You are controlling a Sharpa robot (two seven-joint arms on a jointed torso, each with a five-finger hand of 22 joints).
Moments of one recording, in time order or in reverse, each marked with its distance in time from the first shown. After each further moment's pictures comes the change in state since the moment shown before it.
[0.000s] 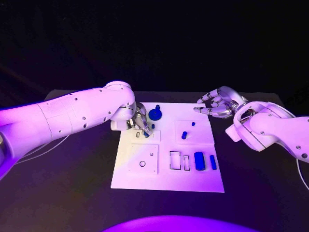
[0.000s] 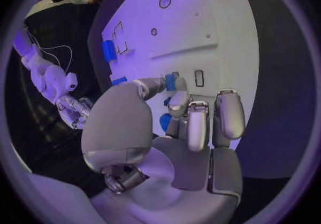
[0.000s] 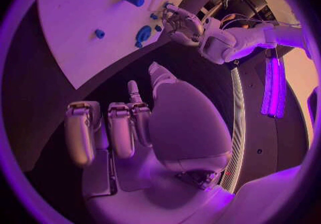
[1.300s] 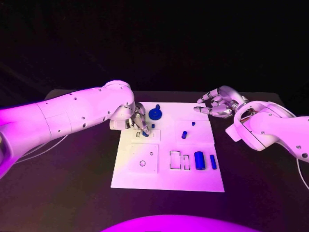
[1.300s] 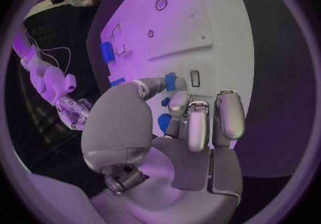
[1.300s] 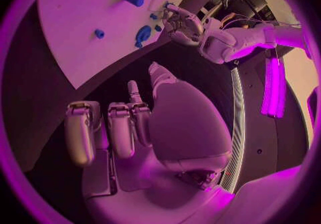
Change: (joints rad) left arm 0.000 -0.004 -0.001 -0.001 -0.009 0.013 -0.001; left_hand -0.003 0.005 -0.003 -0.003 0.004 0.001 0.002 0.001 0.002 0.000 0.000 0.004 -0.002 0.000 0.000 0.000 0.000 0.000 0.003 -0.004 0.000 0.002; right arm 0.000 0.000 0.000 0.000 0.000 0.000 0.000; right_hand 0.000 0.000 0.000 0.000 0.000 0.000 0.000 0.000 0.001 0.000 0.000 0.000 0.000 0.000 0.000 -0.004 0.000 0.000 0.000 0.000 -0.004 0.001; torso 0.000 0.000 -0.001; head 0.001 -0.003
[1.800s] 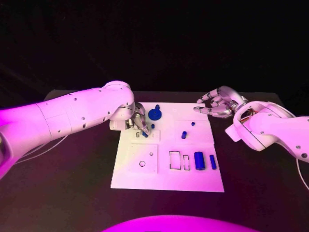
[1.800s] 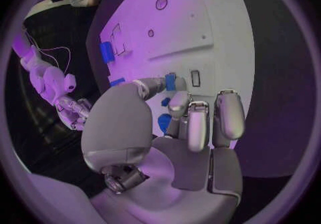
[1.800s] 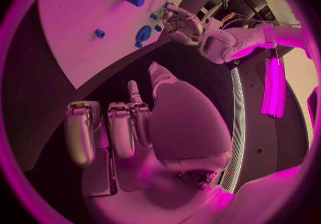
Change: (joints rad) left arm 0.000 0.001 0.000 0.000 0.000 -0.003 -0.002; left_hand 0.000 0.000 0.000 0.000 0.000 0.003 -0.002 0.001 0.000 0.000 0.000 0.000 0.000 0.000 0.000 0.000 0.000 0.000 0.000 0.000 0.000 0.000; right arm 0.000 0.000 0.000 0.000 0.000 0.000 0.000; right_hand 0.000 0.000 0.000 0.000 0.000 0.000 0.000 0.000 0.001 0.000 0.000 0.000 0.000 0.000 0.000 0.000 0.000 0.000 0.000 0.000 0.000 0.000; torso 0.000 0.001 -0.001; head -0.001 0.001
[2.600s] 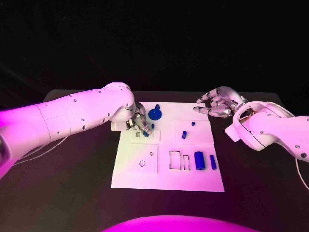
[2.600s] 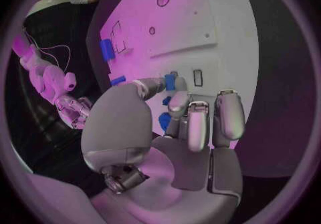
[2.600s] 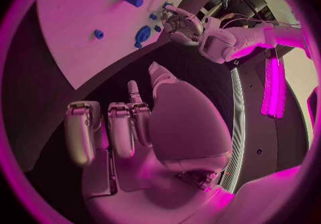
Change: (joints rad) left arm -0.005 -0.006 0.000 0.018 -0.001 -0.043 0.000; left_hand -0.008 0.000 0.000 0.000 -0.002 0.004 0.002 -0.001 0.001 0.005 -0.002 0.000 0.005 0.000 0.000 0.000 0.000 0.000 0.000 0.000 0.004 0.004; right arm 0.000 0.003 0.000 -0.001 0.000 0.001 0.000; right_hand 0.000 0.000 0.000 0.000 0.000 0.000 0.000 0.004 0.000 0.000 0.000 0.000 0.000 0.000 0.000 0.000 0.000 0.000 0.000 0.000 0.000 0.000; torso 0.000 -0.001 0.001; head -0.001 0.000
